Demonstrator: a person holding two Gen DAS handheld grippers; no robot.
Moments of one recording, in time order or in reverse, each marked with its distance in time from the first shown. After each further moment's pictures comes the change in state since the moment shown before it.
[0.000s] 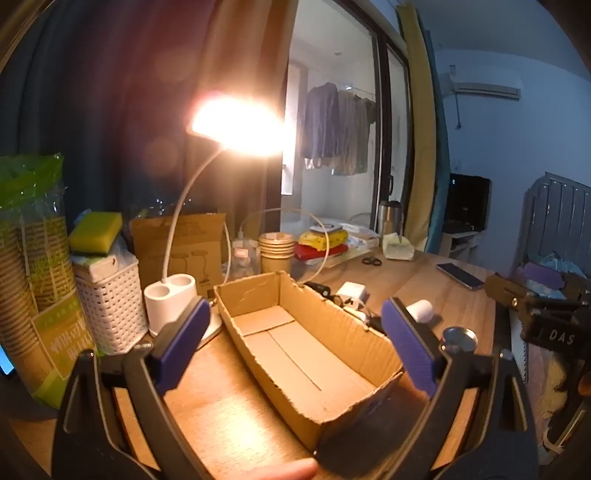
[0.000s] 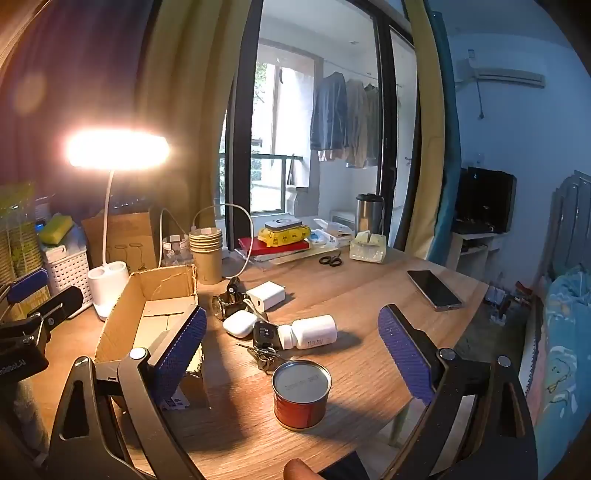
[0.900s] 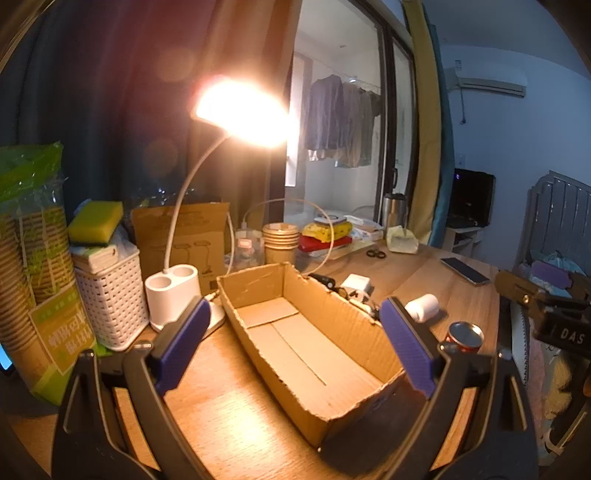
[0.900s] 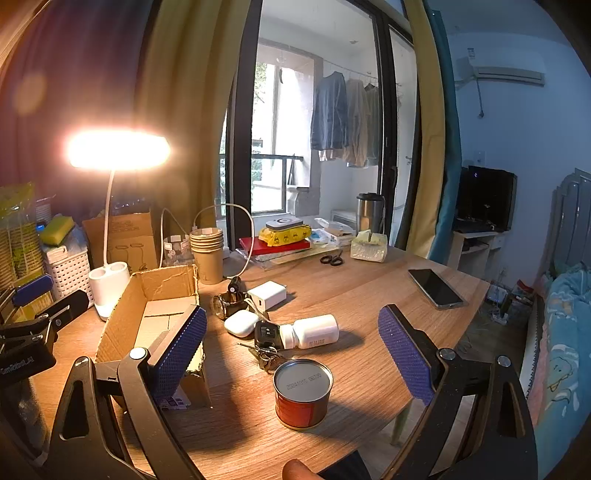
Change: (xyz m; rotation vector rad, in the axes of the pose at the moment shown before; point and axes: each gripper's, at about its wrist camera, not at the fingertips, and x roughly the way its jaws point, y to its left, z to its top) left arm 0.009 -0.001 -0.002 0.038 0.033 0.030; right arm 0.000 0.000 -0.001 -0.001 0.001 0.001
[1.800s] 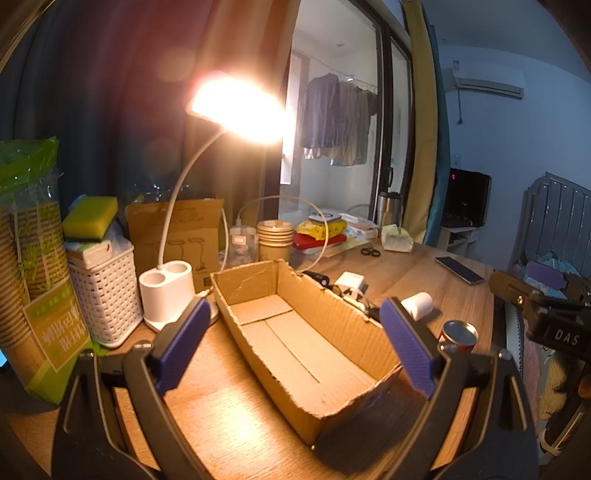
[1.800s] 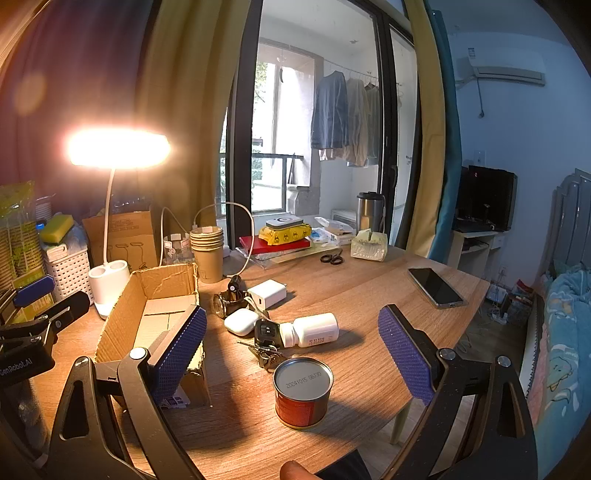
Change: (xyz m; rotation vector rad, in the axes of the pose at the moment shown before) left arm -0.002 -0.002 -0.002 -0.004 0.005 -0.023; right arm 0.000 0.001 0.000 -0.002 0.000 0.001
